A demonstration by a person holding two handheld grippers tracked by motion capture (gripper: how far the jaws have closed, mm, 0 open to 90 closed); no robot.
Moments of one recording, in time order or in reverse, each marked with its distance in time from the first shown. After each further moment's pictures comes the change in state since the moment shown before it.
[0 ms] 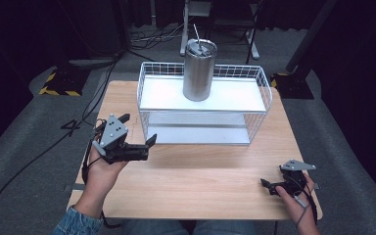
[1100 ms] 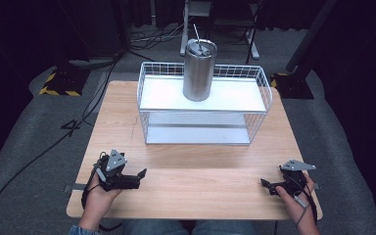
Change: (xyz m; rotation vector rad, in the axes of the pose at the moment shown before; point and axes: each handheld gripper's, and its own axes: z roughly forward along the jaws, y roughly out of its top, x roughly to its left) left arm 0.013 -0.130 0.015 0.342 -0.013 -0.095; right arm 0.000 0.000 0.000 0.000 0.000 0.000
